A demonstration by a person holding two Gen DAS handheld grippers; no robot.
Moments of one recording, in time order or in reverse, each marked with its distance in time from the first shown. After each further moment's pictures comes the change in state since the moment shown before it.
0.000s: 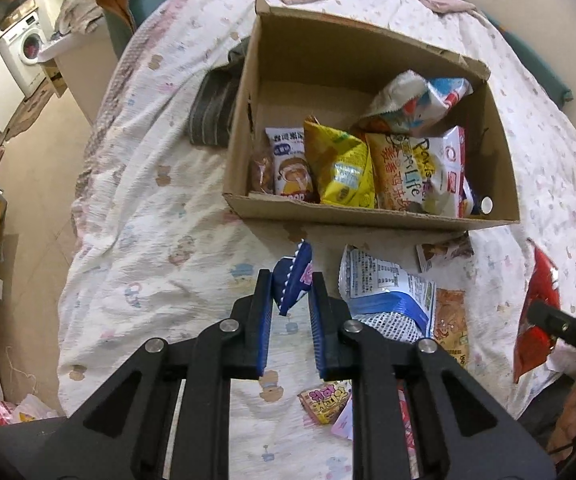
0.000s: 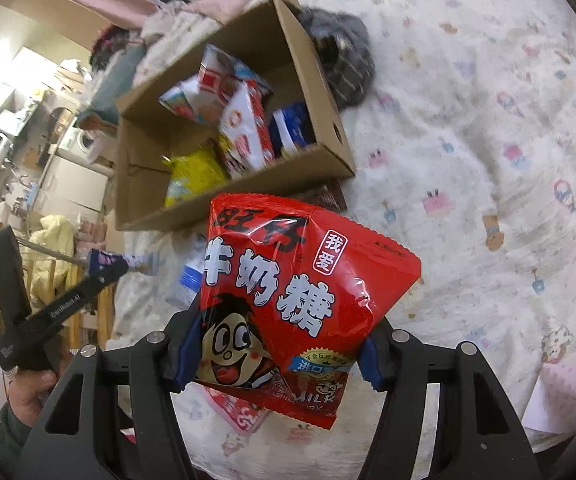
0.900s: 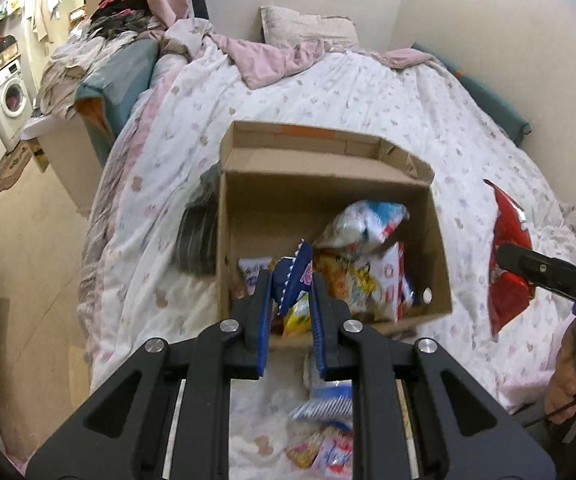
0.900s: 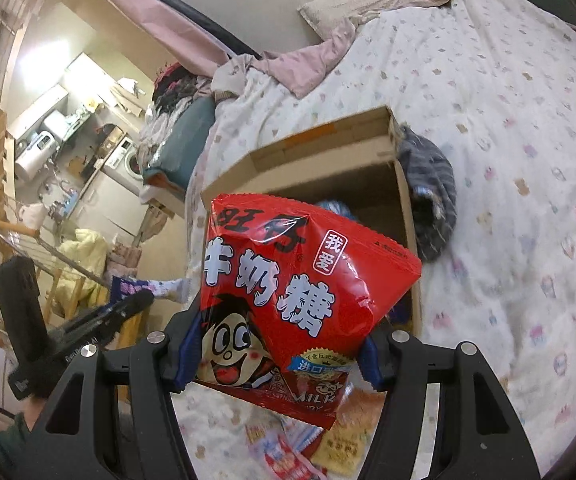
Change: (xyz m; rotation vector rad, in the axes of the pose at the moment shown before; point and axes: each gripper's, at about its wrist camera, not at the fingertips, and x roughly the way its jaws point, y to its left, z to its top) left arm -0.070 -0.013 0.091 0.074 -0.203 -0.105; right arm -0.041 0.080 0.110 -0.143 -0.177 0.120
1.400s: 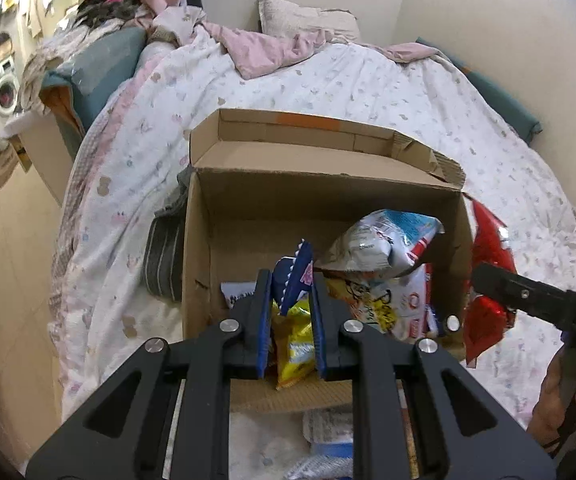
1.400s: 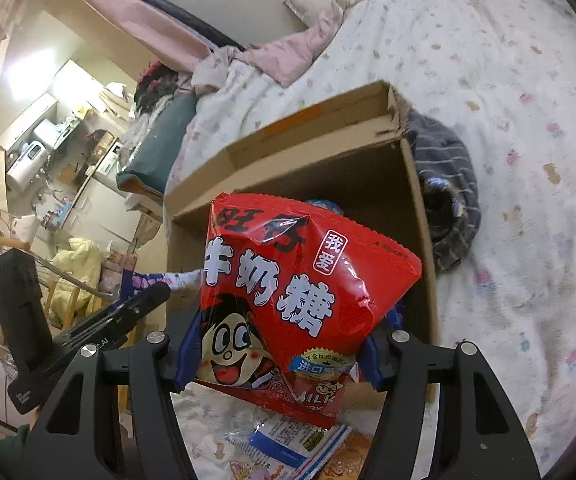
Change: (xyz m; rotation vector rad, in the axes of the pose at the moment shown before) left arm 0.079 -0.001 0.010 0.015 0.005 0.007; right arm 0.071 -0.030 0.002 0.037 0.027 -0.009
